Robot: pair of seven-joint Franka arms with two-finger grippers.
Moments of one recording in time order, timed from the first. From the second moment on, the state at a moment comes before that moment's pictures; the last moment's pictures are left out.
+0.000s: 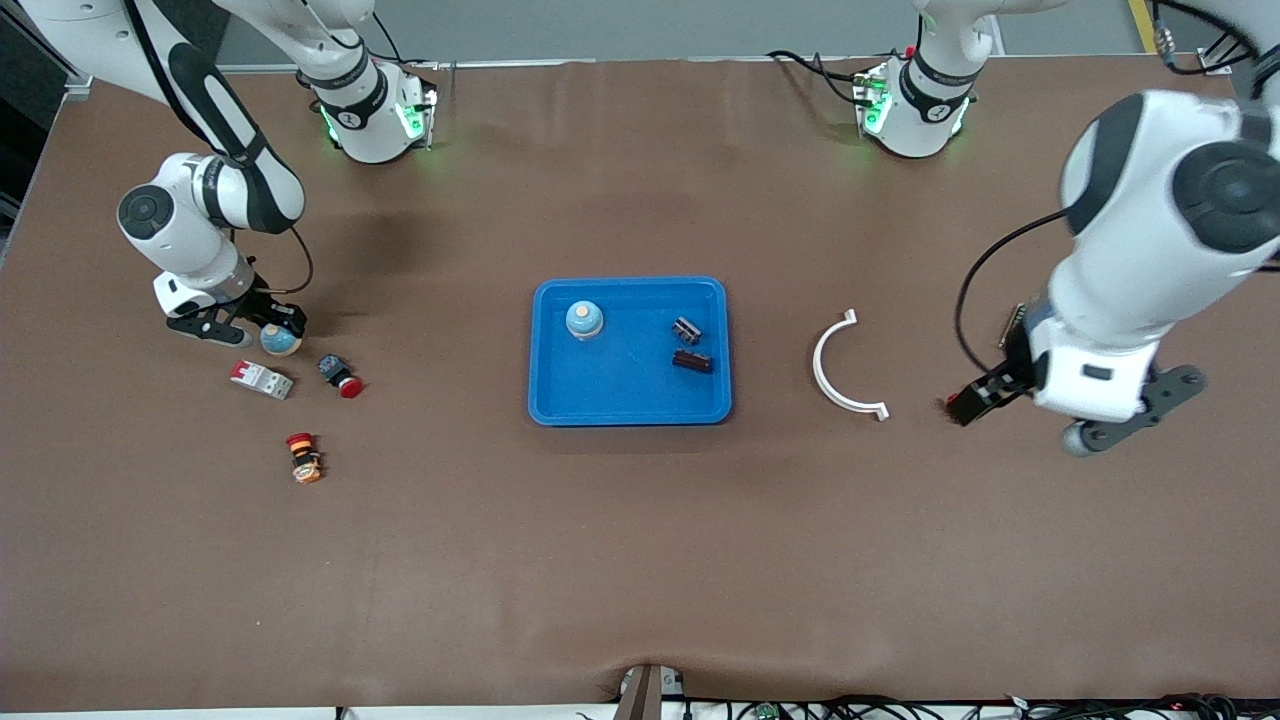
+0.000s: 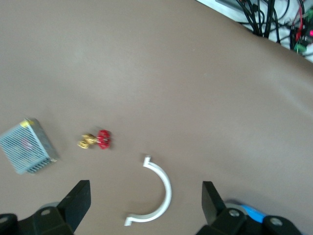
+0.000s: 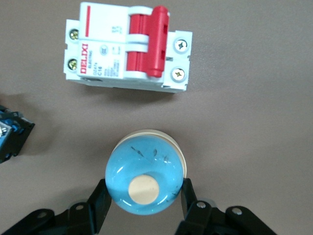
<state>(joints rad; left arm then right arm) 0.07 0.30 -0.35 -1.40 0.19 1.74 -0.71 -0.20 0.20 -0.06 -2.64 -0.15 2.89 0.11</state>
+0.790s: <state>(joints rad) 0.13 0.18 -0.35 -1.40 0.16 1.53 -0.35 -0.06 0.00 -0.03 -2.60 0.00 2.56 0.11</state>
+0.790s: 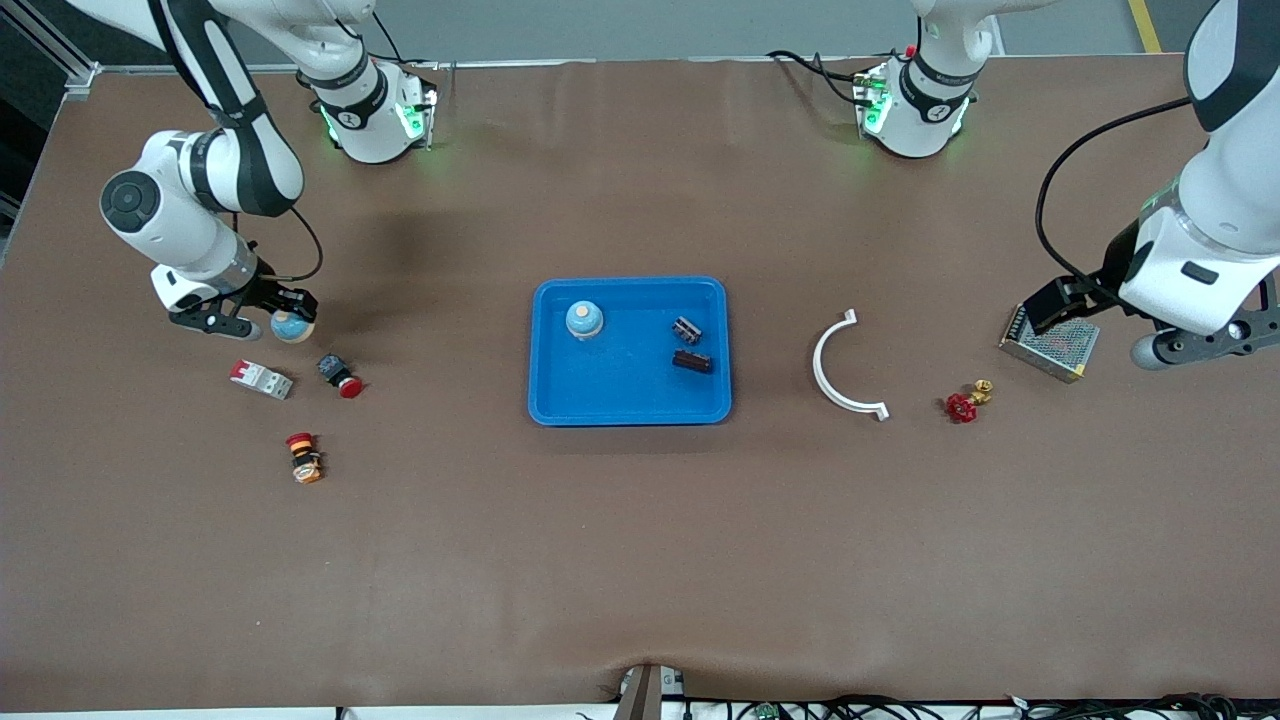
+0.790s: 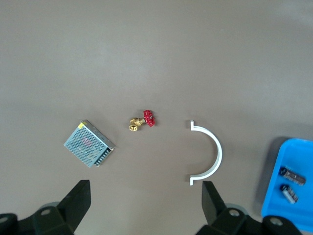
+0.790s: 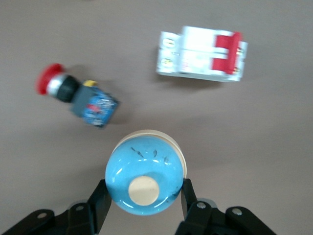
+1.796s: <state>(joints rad) -0.04 0.02 -0.08 -1.48 0.07 1.46 -0.15 0.45 0.07 -0.03 -2.40 0.13 2.56 0.89</state>
